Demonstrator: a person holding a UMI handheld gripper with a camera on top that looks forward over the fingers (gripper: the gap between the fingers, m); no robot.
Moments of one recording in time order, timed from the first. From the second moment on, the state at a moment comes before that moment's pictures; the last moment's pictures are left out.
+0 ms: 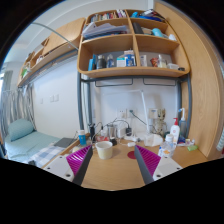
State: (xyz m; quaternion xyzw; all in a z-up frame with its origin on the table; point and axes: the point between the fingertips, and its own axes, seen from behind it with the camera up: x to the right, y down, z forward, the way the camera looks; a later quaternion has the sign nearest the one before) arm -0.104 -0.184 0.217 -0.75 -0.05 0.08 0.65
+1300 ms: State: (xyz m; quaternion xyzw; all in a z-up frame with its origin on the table) arm 0.077 -0.057 0.115 -0.74 -0.01 -0.02 0.67
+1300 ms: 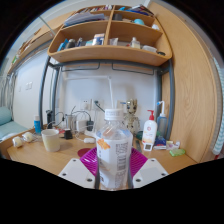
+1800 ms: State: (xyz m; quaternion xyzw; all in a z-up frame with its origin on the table) arm 0.050 -0.023 0.137 -0.72 -0.17 -0.16 0.66
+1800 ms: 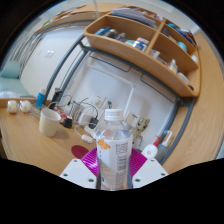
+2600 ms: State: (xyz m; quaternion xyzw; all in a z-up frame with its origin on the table) arm -0.108 0.114 0.166 -0.30 -0.64 -0.58 0.40
